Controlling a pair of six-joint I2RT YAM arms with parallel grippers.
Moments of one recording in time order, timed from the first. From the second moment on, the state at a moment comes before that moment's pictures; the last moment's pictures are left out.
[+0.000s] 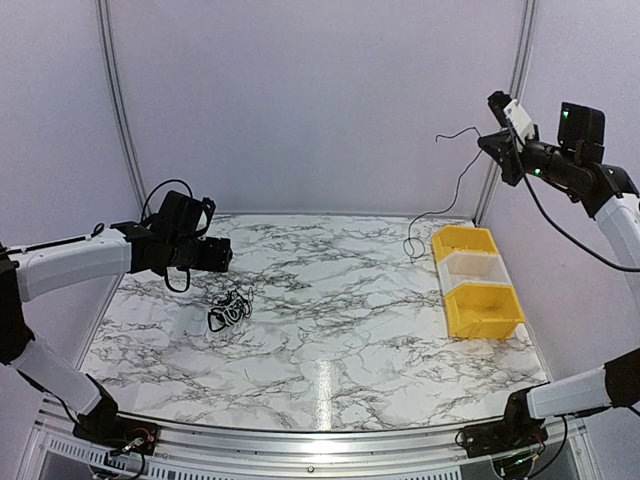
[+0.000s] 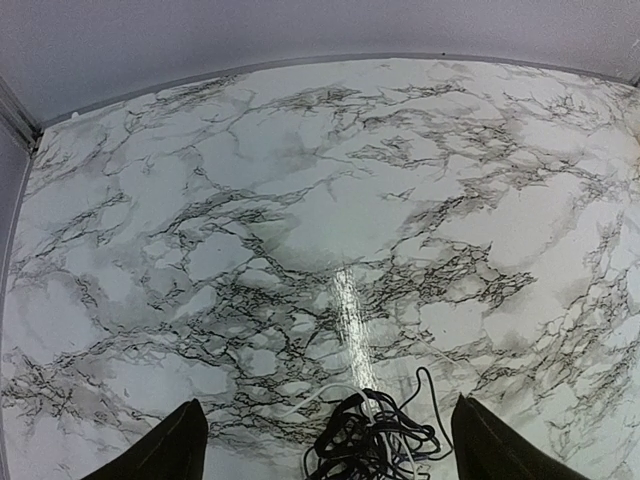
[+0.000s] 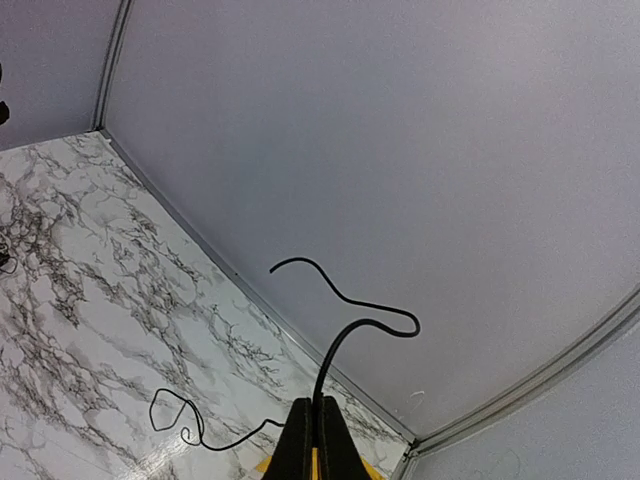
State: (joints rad) left arm -0.56 1.46 1.04 -0.34 -0.26 -0.28; right arm 0.10 1.22 1.55 -0.55 -0.43 -0.56
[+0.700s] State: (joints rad) left arm -0.55 1.41 1.03 -0.33 -0.18 -0.30; right arm -0.09 1.09 1.27 -0.53 -0.27 -0.65
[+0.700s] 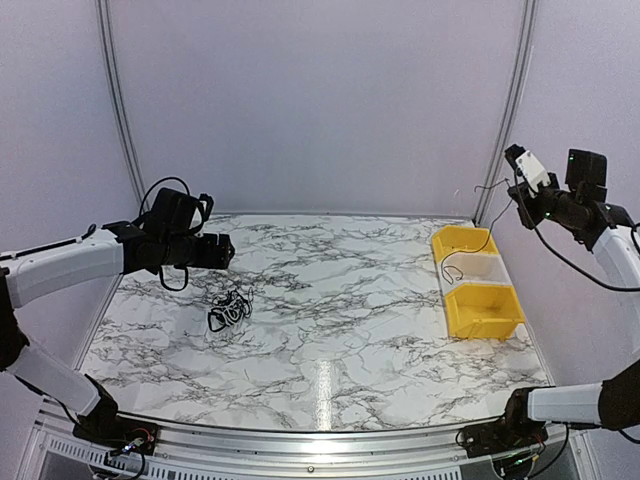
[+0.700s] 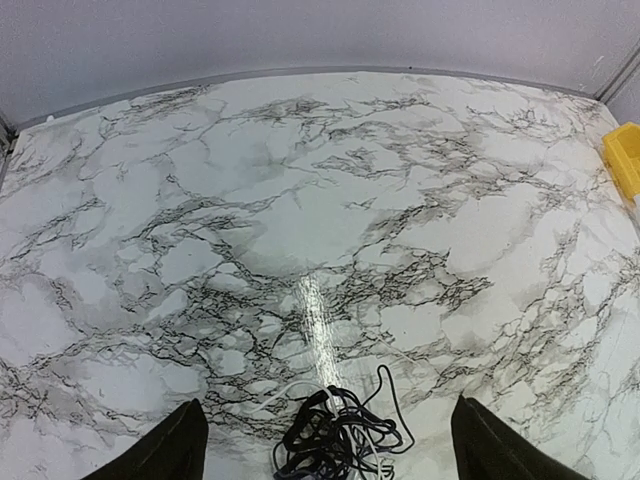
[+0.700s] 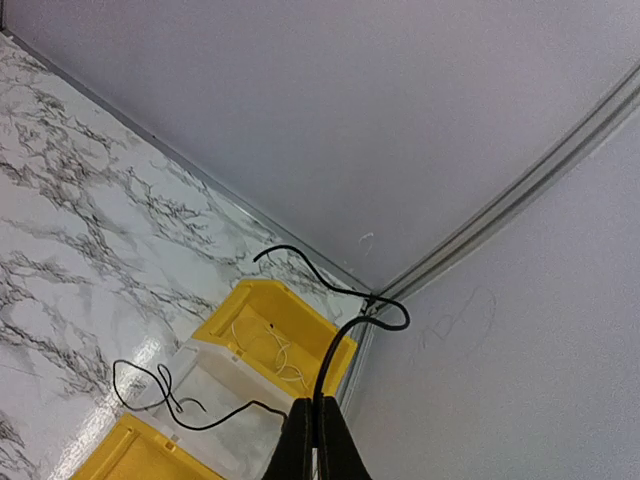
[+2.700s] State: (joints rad) left arm -0.55 1.29 0.99 -0.31 -0.02 -0.37; right arm -0.25 1.45 1.07 -0.54 -0.26 -0.60
